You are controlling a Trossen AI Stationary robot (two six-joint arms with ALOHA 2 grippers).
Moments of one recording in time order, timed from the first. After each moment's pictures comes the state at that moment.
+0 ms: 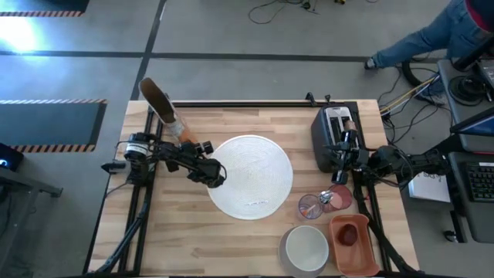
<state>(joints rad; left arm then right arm) -0.08 1.95 1.04 -1.57 -0.92 -2.58 0.10 0.06 0.01 0.40 0.24 -0.37</state>
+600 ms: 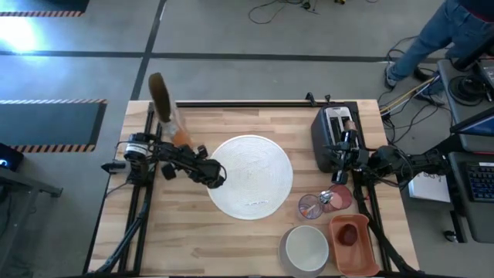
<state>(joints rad) -0.09 1.95 1.03 -1.57 -0.62 -2.50 0.10 0.06 0.01 0.40 0.24 -0.37</state>
